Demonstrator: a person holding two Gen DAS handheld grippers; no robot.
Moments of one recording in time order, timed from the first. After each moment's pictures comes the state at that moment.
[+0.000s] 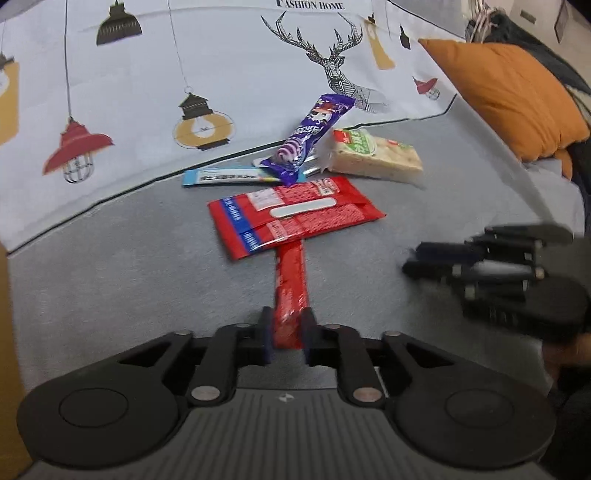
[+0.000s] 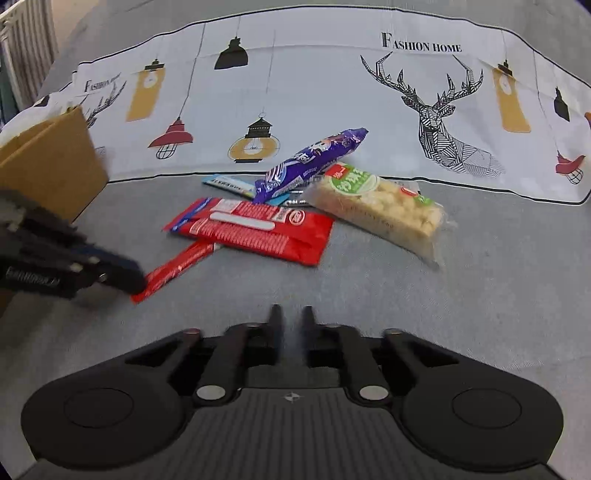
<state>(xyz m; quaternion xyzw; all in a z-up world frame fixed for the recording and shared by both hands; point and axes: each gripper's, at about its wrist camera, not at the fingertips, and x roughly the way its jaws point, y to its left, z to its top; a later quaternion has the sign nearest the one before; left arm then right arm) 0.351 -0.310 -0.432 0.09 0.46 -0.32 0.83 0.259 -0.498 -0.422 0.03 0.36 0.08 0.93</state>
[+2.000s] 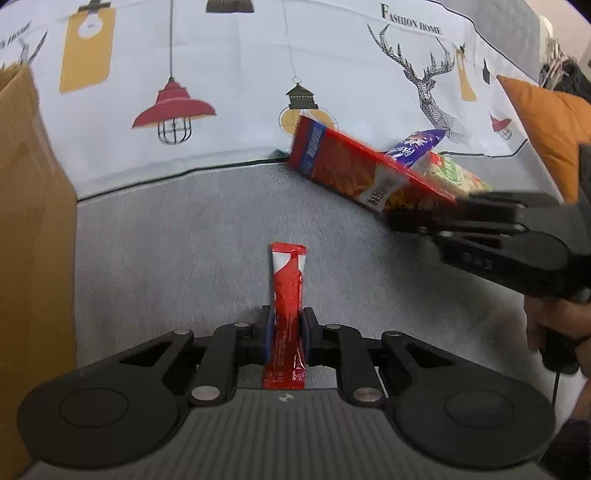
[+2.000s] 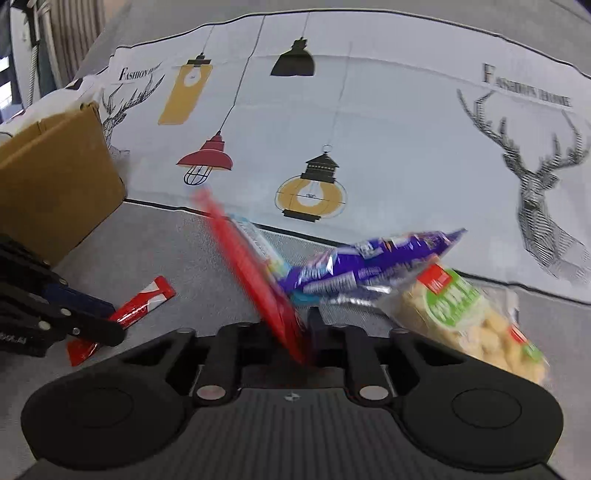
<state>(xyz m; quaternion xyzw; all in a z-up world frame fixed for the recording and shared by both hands) 0.368 -0.267 -0.428 0.03 0.50 -0.22 0.84 0.353 -0.463 -0.416 0.01 0.36 0.16 0.92</state>
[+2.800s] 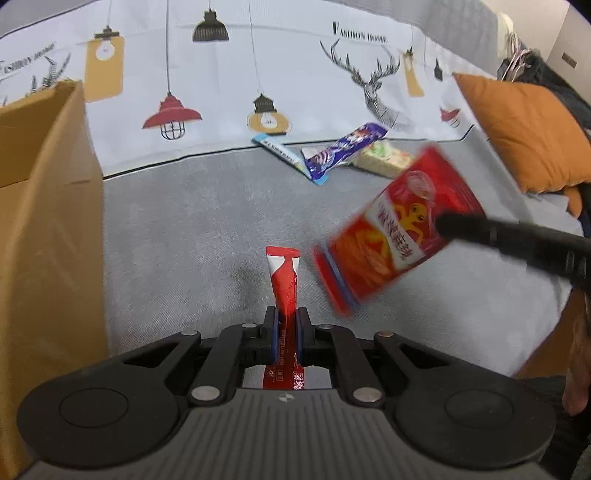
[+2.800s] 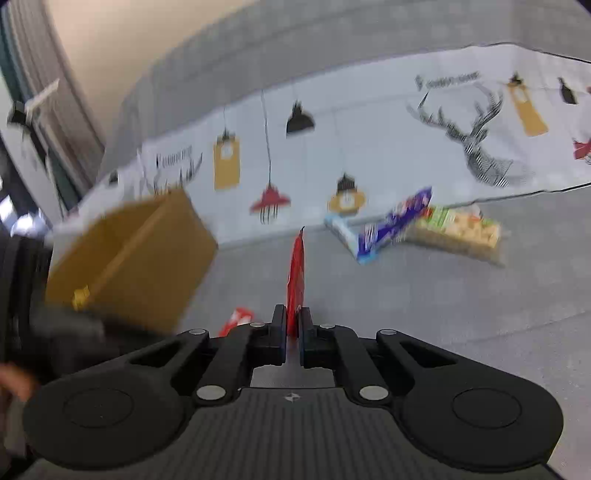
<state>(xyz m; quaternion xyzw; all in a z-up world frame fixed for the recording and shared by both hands) 0.267 -0.240 -0.376 0.04 0.47 -0.24 0.85 0.197 -0.451 -0.329 0.19 0.31 0.13 0.92</state>
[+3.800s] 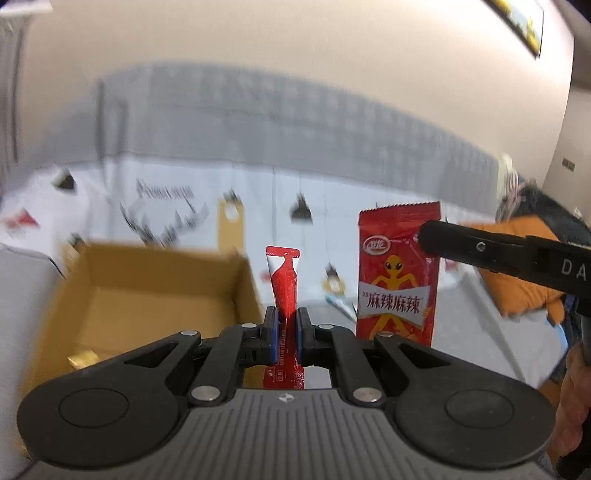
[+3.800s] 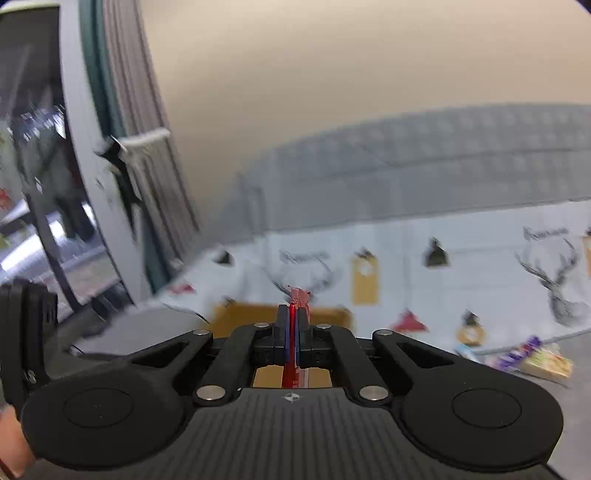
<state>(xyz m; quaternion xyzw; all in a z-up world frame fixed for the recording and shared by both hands) 0.196 -0.057 -0.181 -0.03 0.28 -0.19 0.94 0.151 -0.267 -0.133 0.13 0.18 0.20 0.95</state>
